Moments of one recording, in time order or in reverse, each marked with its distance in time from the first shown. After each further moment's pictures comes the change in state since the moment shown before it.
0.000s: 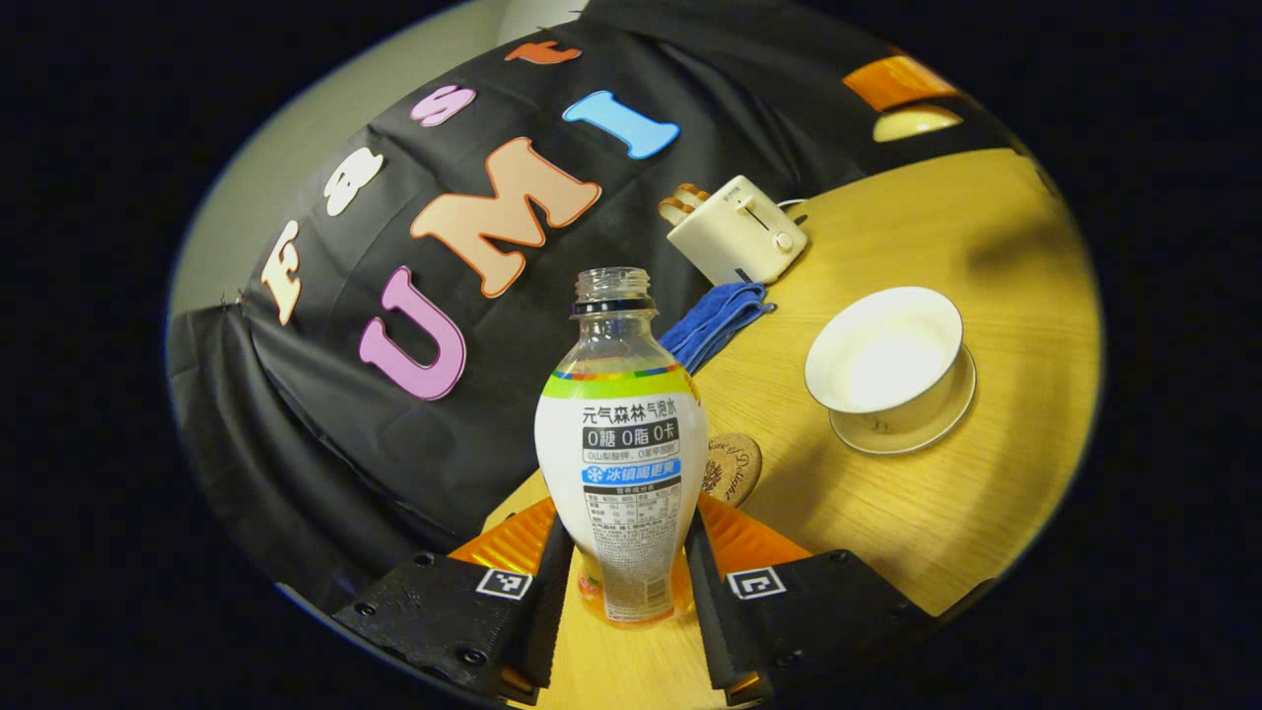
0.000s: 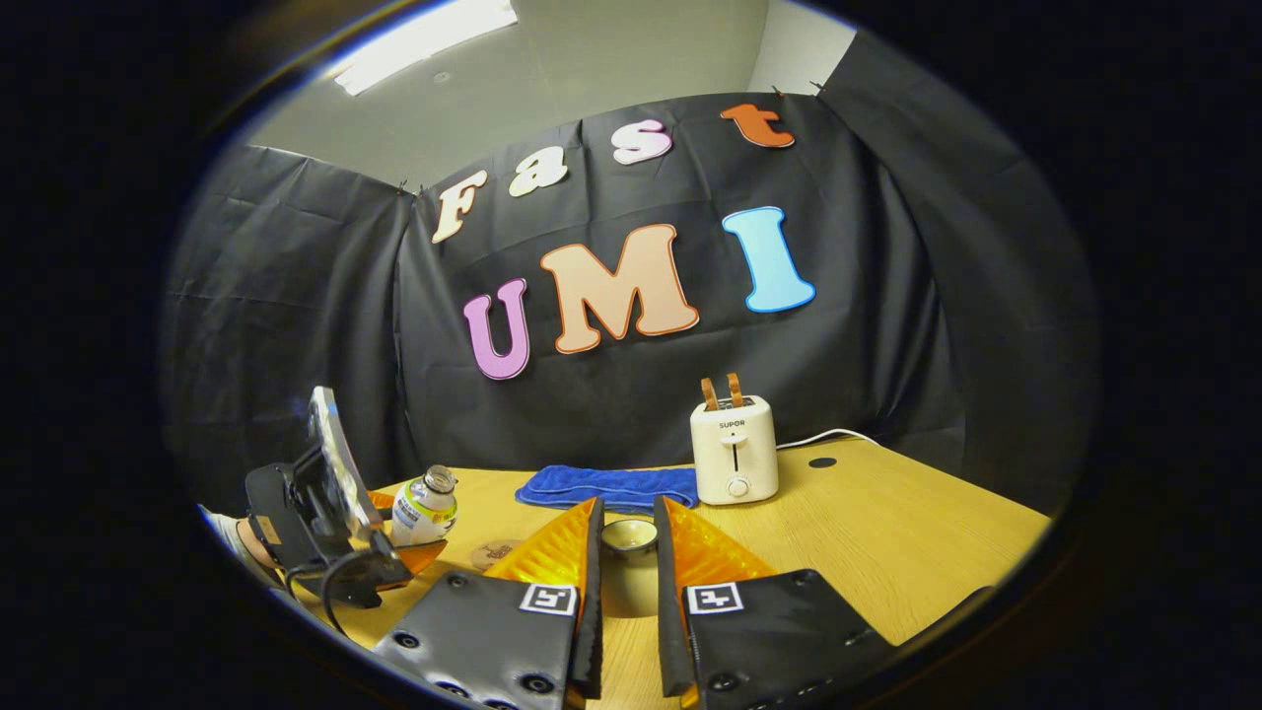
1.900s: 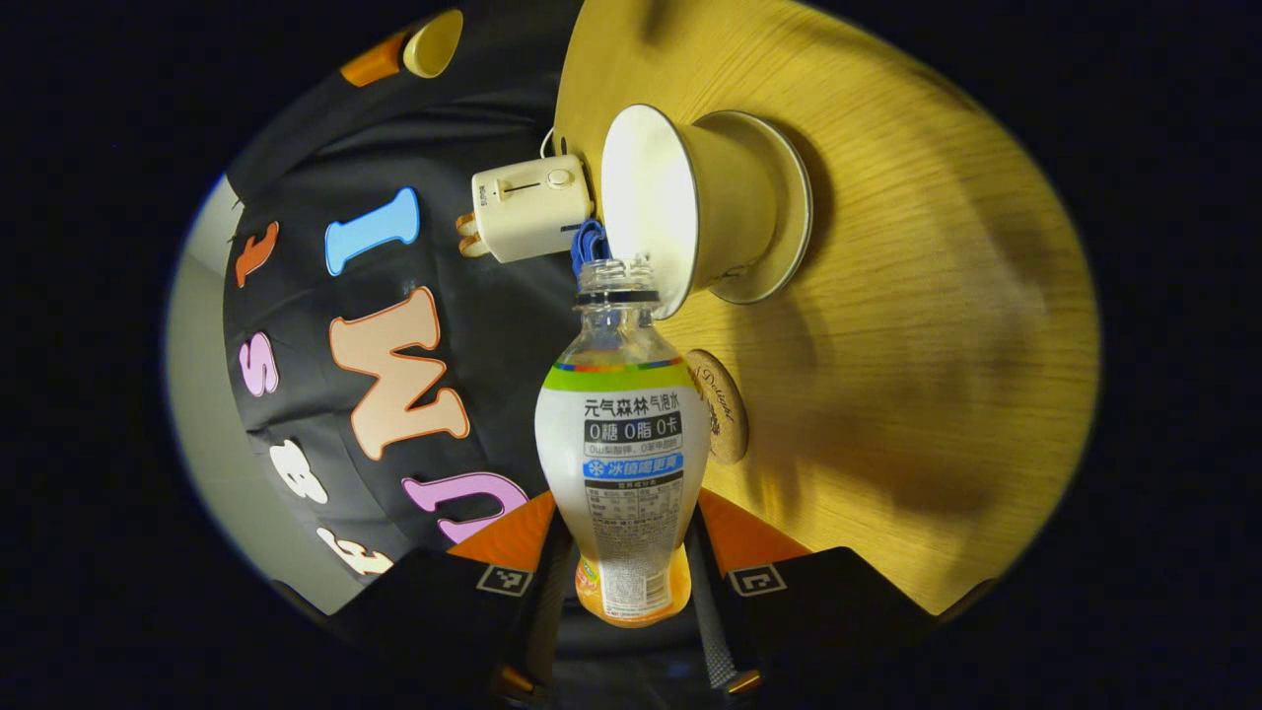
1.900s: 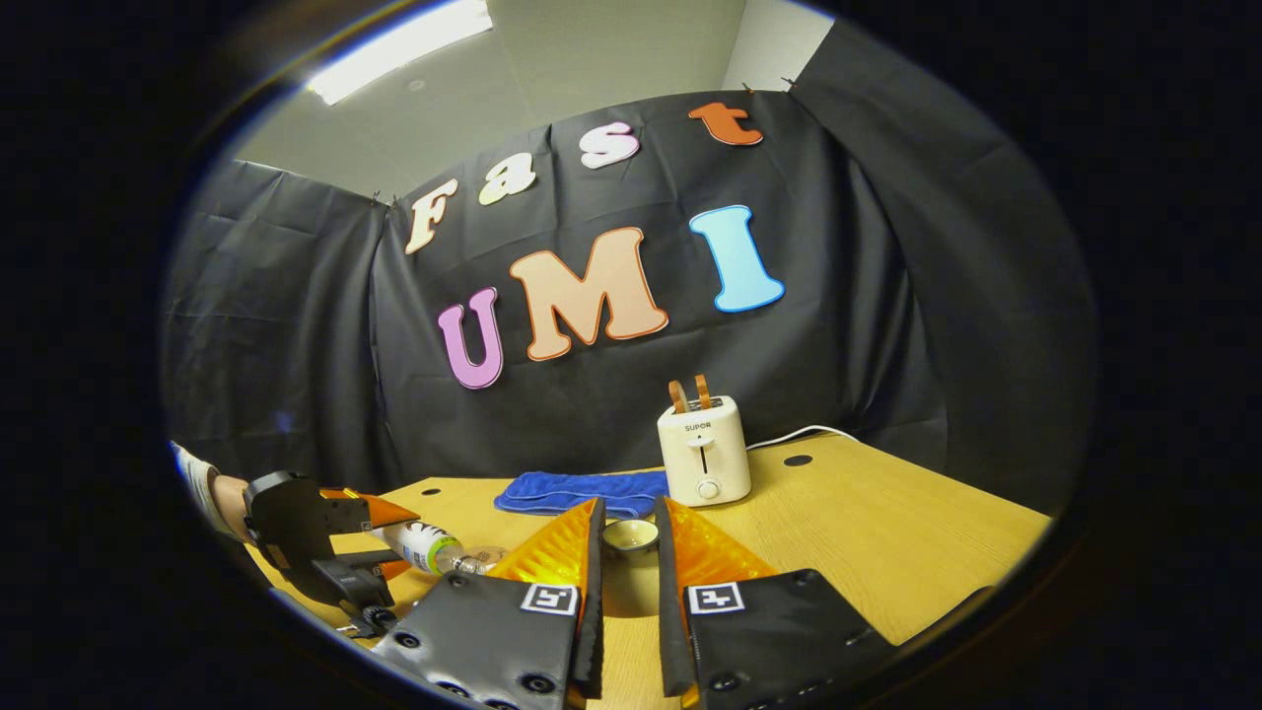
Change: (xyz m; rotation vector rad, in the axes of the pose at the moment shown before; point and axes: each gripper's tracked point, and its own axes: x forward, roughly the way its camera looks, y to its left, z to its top) left arm 0.008 -0.006 -0.008 0.919 0.132 -0.033; right arm -0.001 -0.035 0.010 0.040 -0.014 -0.052
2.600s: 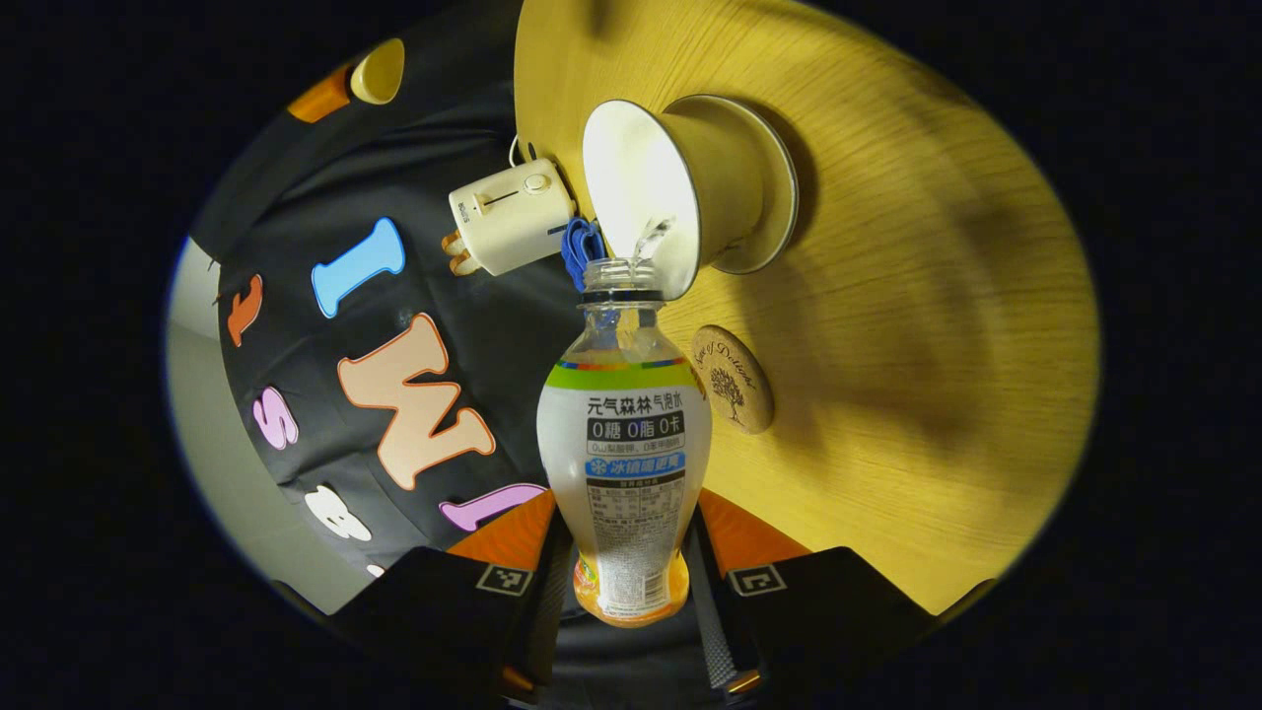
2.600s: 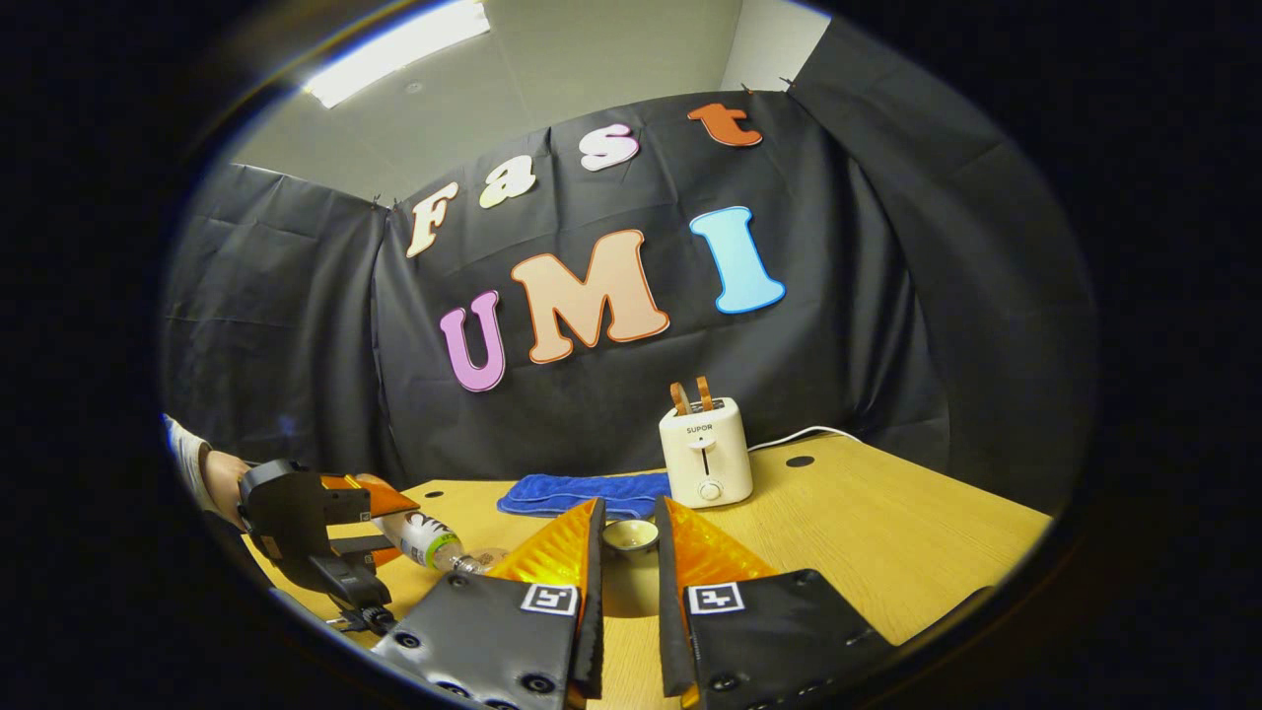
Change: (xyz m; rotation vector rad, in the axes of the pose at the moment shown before) left arm -0.008 0.028 -0.010 0.178 0.036 0.030; right arm -0.002 0.000 0.003 0.005 -0.004 0.008
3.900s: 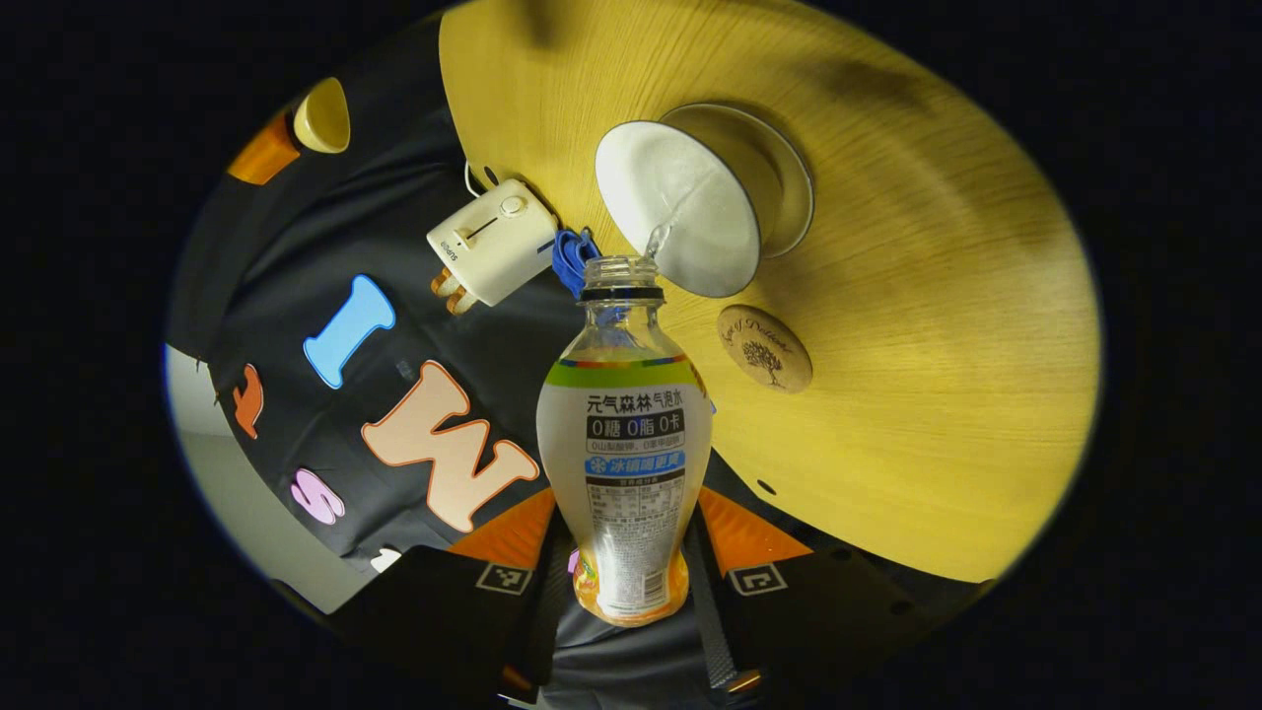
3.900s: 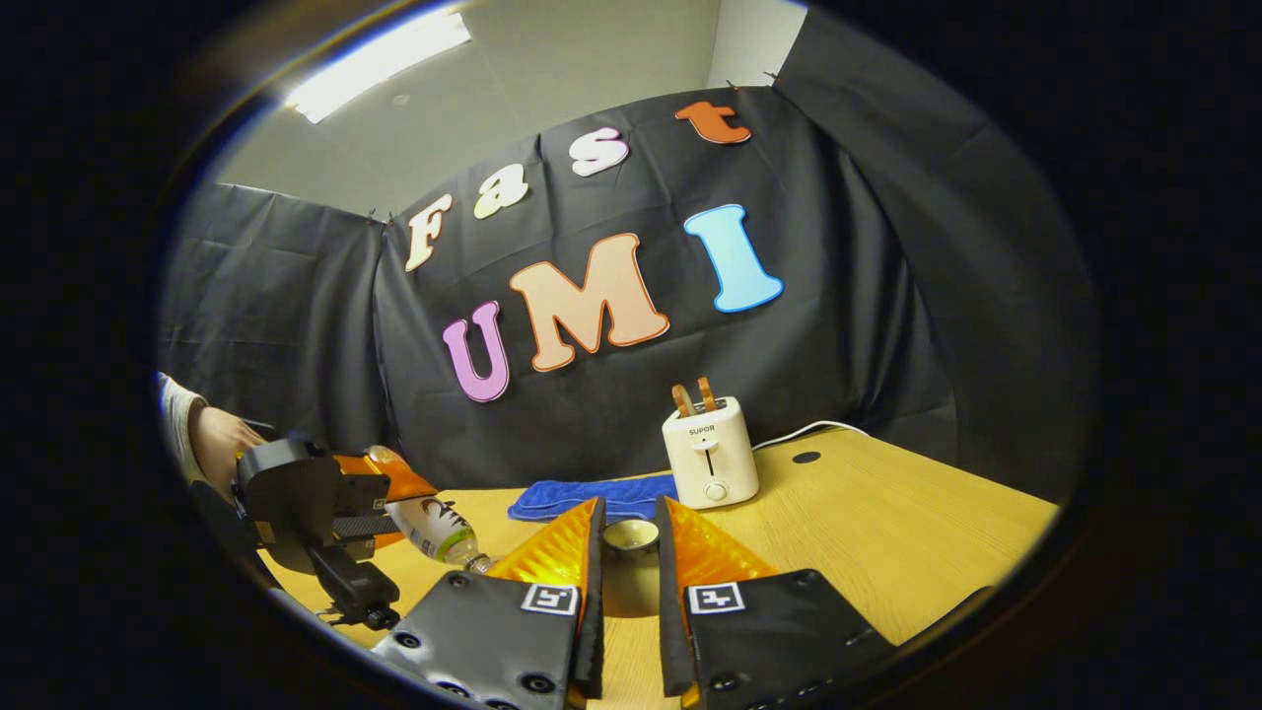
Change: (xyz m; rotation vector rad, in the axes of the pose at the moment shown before) left arm -0.015 0.045 0.001 0.262 0.036 -0.007; right arm -0.002 -0.002 0.006 0.046 -0.004 0.021
